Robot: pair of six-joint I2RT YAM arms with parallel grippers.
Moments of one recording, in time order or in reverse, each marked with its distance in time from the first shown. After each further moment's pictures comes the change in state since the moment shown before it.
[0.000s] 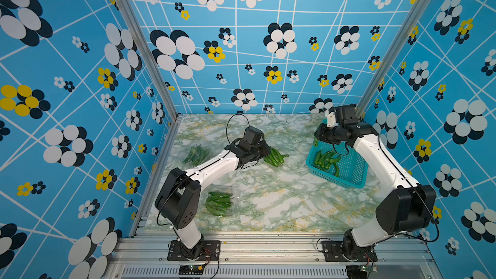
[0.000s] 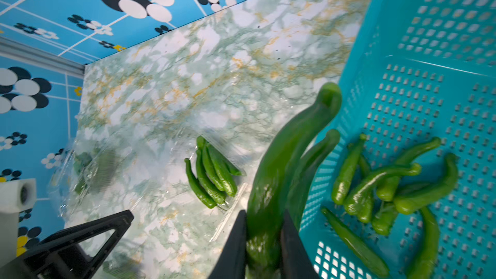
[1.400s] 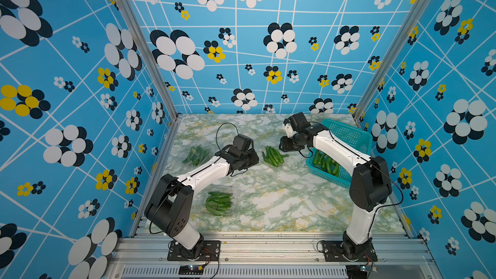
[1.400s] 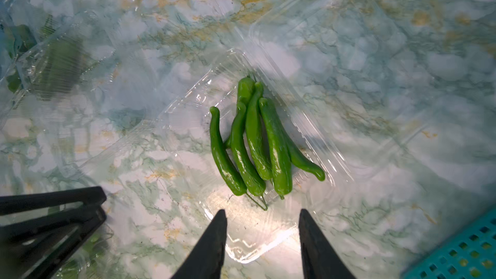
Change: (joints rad) left arm 0.090 -0.132 -0.221 -0.040 0.005 0.008; right arm 0.359 0.397 0.217 -0.026 0.024 -0.122
